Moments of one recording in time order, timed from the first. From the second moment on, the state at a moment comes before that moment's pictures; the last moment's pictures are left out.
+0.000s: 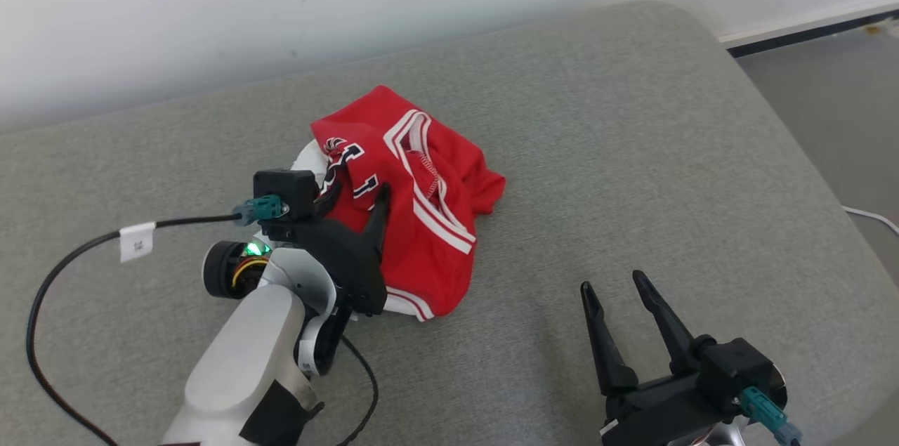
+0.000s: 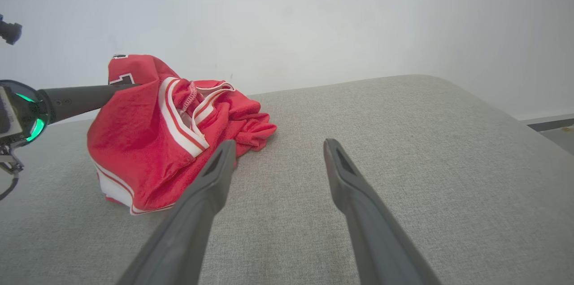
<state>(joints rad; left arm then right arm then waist) -0.70 0.09 -0.44 0.67 -0.57 -0.03 0.08 -0.07 -0.05 0.16 0.12 0.16 0.13 -0.18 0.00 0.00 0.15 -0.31</state>
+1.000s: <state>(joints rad) 0.05 0.13 -0.04 0.13 -0.27 -0.04 -0.26 -0.04 -0.05 0.02 0.29 0.16 0.13 -0.25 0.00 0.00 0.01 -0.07</state>
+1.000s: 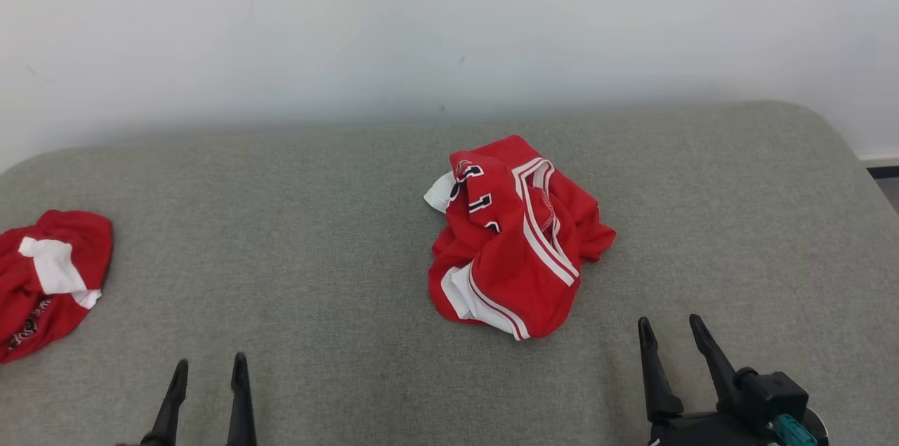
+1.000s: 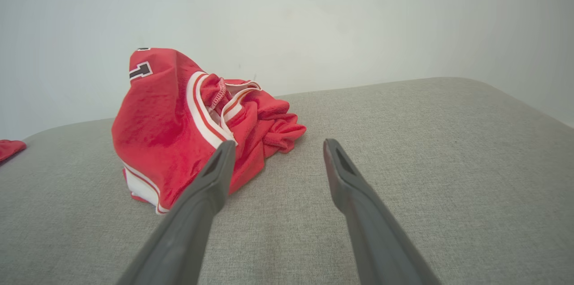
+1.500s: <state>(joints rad) 0.10 0.11 0.01 0.19 -0.24 -0.09 -0.26 -0.18 -0.05 0.06 0.54 0.16 0.13 -0.26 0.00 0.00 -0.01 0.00</state>
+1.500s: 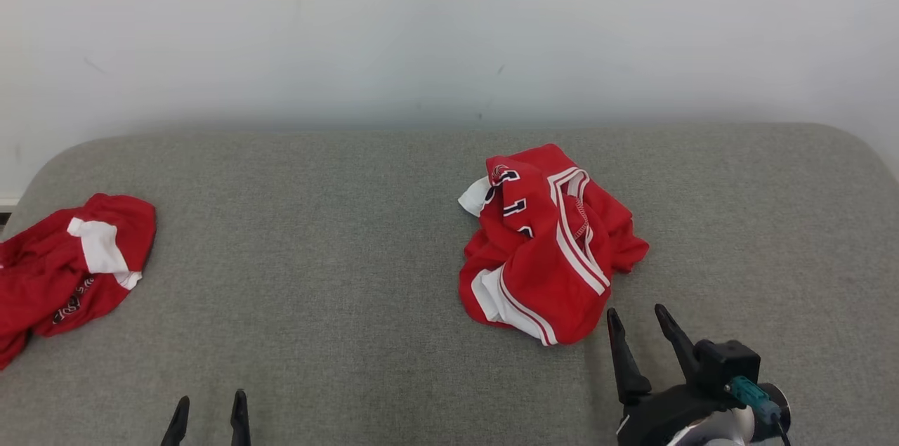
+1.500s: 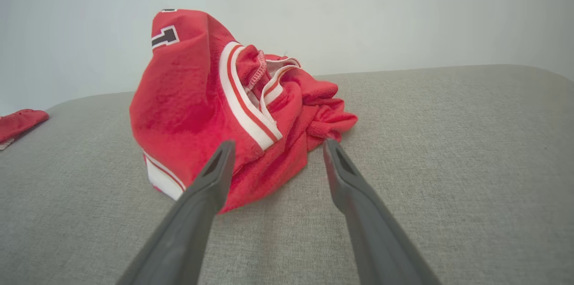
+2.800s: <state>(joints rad) 0.04 0.06 -0.03 0.23 -0.24 -0.13 -0.26 -0.28 -0.05 0.15 0.57 0.22 0.13 -0.26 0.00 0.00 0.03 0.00</state>
